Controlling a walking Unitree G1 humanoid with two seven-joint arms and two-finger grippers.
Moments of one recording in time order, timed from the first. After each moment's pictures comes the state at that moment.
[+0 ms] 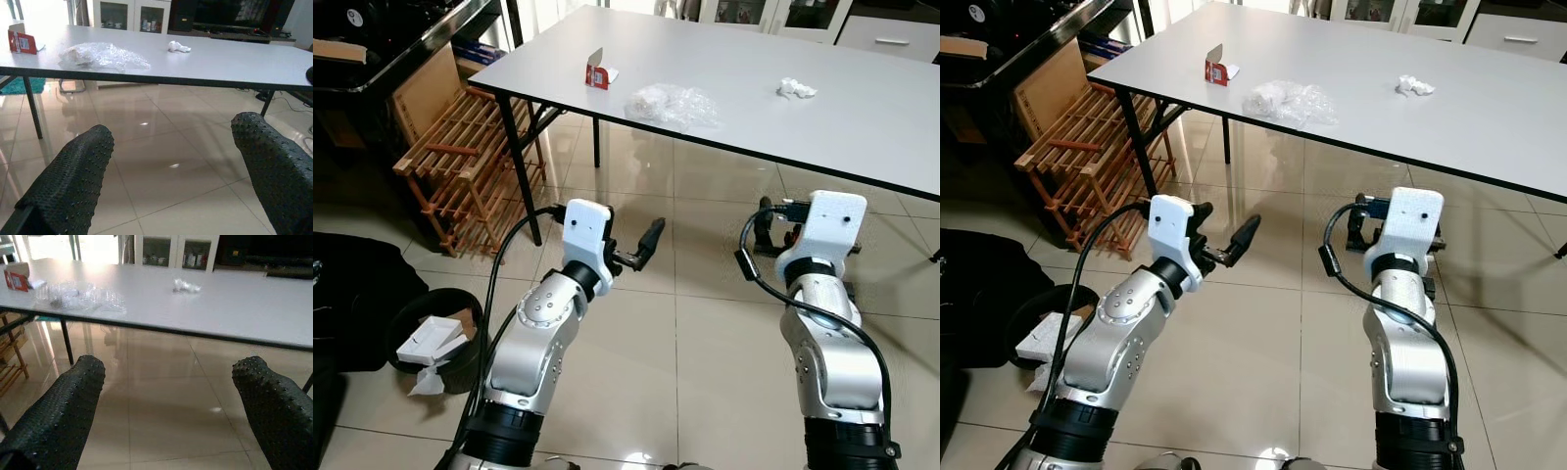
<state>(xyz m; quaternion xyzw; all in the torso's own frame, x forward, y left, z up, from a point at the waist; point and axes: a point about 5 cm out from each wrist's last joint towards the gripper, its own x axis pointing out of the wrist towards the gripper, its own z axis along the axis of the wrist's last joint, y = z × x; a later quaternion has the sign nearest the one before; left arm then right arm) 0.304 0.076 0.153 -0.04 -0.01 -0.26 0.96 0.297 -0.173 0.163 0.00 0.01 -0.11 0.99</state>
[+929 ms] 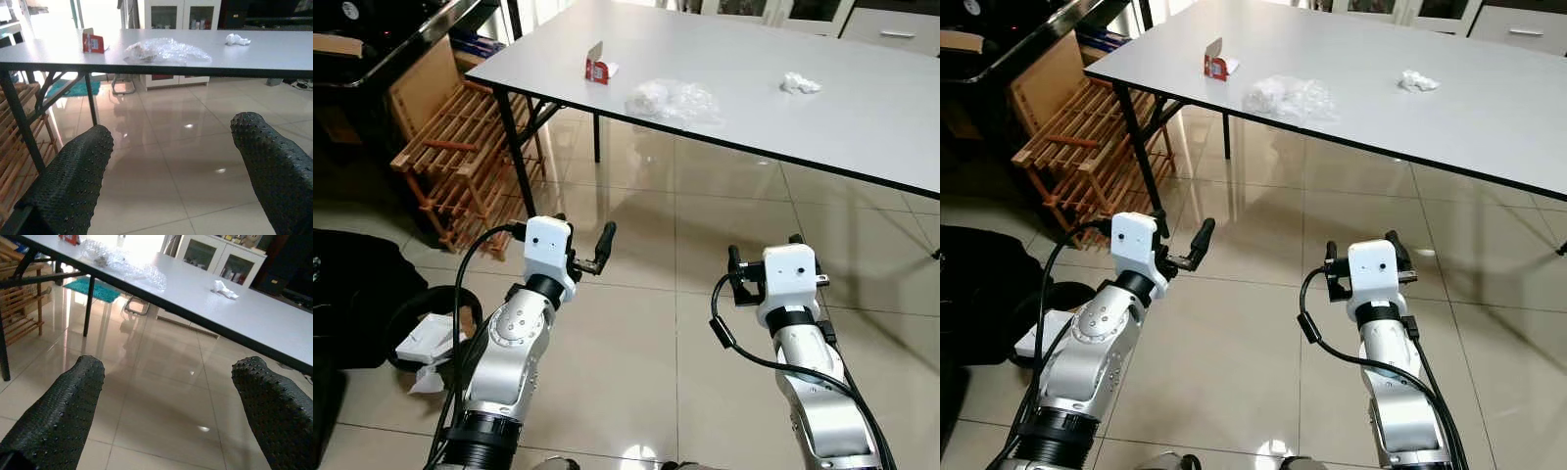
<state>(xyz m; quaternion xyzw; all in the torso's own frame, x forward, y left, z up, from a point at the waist) 0.306 0.121 0.127 0.01 -0.04 -0.16 0.99 0.271 -0.163 0.117 -0.13 -0.01 -0.02 0.99</state>
